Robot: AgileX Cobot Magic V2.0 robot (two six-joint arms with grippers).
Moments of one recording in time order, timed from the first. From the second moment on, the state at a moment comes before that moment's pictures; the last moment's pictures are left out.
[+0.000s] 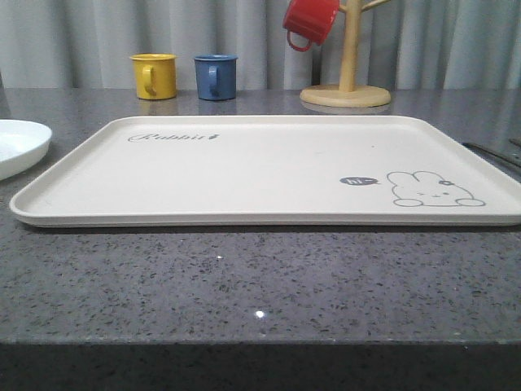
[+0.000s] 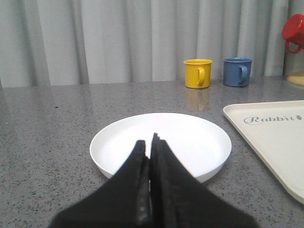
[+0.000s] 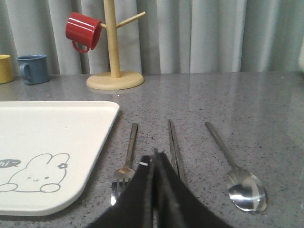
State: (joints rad) left arm -0.02 0.00 0.00 0.03 0.04 0.03; right arm 0.01 -0.01 0.03 0.04 0.03 0.06
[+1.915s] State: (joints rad) left arm -0.02 0.41 -0.68 0.03 0.68 0.03; right arm 0.01 0.46 -0.60 0.04 0.66 0.06
